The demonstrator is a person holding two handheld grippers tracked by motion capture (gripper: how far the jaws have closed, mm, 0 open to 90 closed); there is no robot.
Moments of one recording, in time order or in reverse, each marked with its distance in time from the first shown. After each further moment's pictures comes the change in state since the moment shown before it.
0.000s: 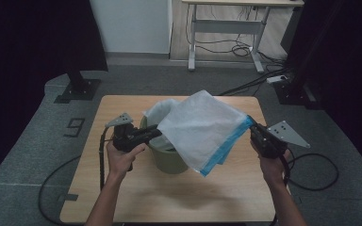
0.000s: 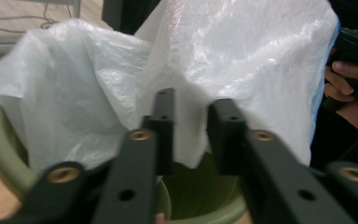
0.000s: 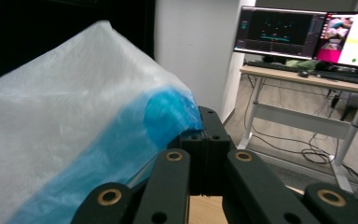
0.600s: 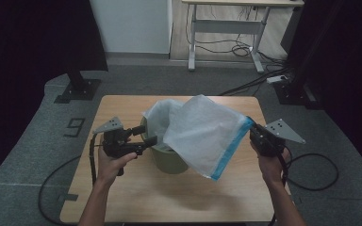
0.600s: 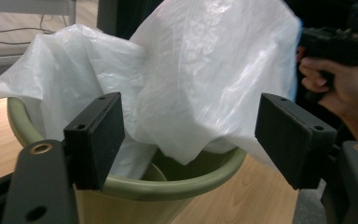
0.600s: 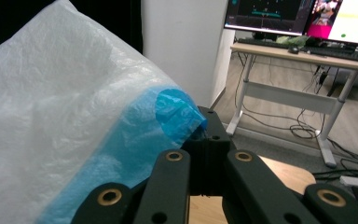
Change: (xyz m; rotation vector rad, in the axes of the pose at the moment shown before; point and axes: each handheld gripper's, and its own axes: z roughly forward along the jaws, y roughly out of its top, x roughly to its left) left arm -0.001 -0.006 -0.024 -0.014 -0.028 0.032; right arm -0.003 -0.005 0.007 0.094 -0.051 0.027
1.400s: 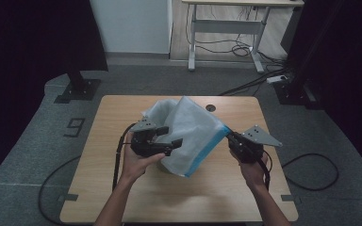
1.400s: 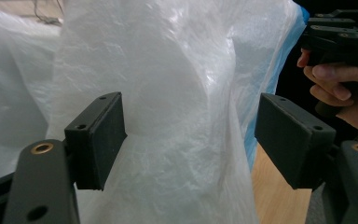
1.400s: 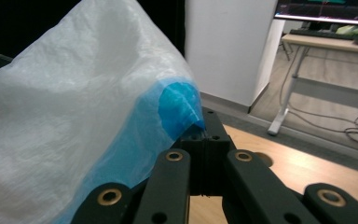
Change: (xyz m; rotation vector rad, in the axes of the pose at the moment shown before) left arm -0.036 0.007 0.066 0.120 0.032 0.076; right arm 0.048 -0.012 0.014 0.034 0.185 0.013
